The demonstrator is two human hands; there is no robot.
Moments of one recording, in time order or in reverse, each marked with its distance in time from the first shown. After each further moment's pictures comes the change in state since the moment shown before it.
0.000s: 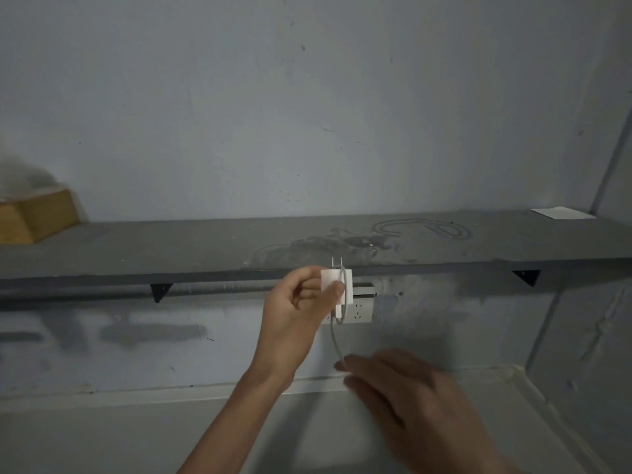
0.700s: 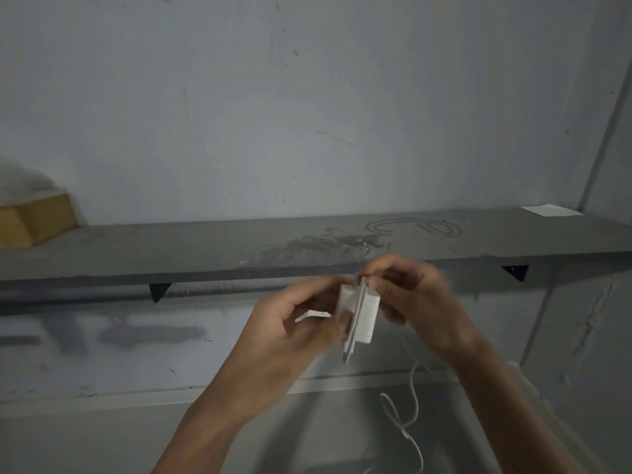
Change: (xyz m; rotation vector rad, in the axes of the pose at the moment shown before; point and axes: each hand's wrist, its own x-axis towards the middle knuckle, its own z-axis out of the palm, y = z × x) left_hand -0.044 0.040 -0.012 0.087 -0.365 0.235; right_hand 0.067 0.053 -0.018 1.098 0.022 0.342
